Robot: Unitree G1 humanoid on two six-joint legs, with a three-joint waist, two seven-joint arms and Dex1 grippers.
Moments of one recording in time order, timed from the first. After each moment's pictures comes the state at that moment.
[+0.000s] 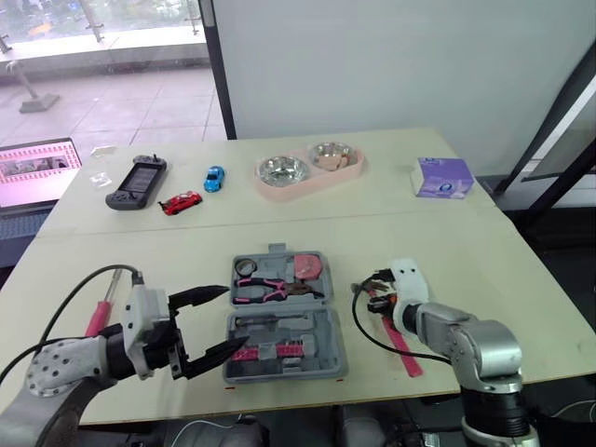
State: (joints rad) left arm 0.28 0.70 0.25 -0.57 -0.64 0.23 -0.98; right arm -0.22 -0.17 -0.11 -0.45 0.24 1.35 0.13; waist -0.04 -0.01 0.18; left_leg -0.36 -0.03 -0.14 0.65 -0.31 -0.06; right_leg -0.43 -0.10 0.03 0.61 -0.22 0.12
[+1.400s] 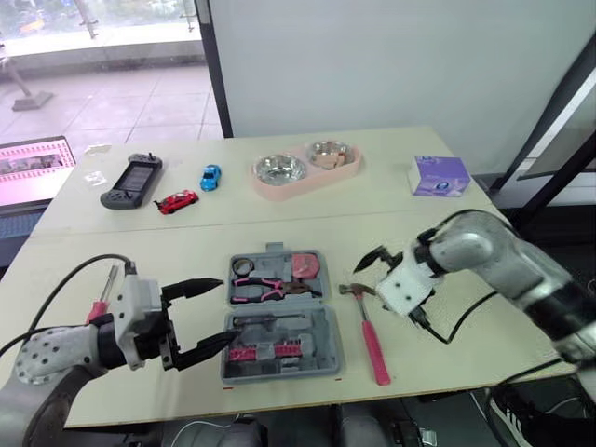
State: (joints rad) left arm 0.22 0.74 0.29 -0.53 -0.66 0.26 -1.02; right arm -0.88 -0.91 0.66 0.25 -0.29 -0.70 1.32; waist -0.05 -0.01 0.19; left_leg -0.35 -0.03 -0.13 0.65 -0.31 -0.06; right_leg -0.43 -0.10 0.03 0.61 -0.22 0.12
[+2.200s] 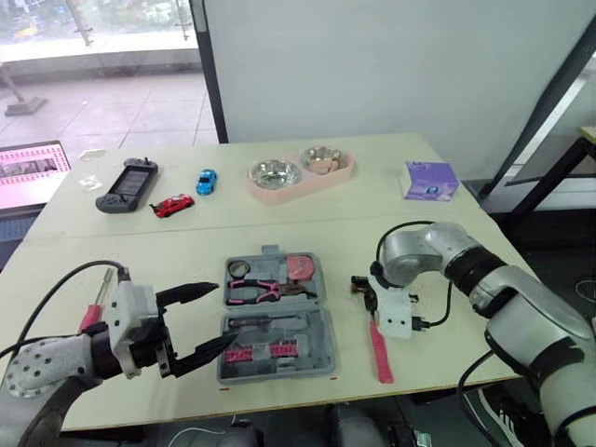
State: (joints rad) left arm 0.29 0.73 0.33 -0.60 -0.67 0.27 -0.97; right arm -1.09 -0.64 0.89 0.77 -0.92 -1.15 0.99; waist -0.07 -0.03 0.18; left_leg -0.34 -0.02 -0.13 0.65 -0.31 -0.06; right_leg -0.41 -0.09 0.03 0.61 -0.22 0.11
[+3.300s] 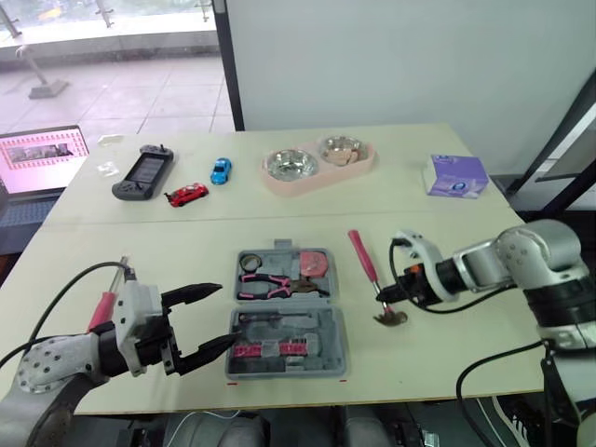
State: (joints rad) left arm 0.26 0.71 0.29 -0.55 -0.66 0.27 -1.00; right arm -0.64 -0.79 0.08 0.02 1.12 1.61 0.26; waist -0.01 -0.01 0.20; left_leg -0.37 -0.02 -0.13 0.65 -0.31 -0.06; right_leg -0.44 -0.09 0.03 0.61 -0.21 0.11
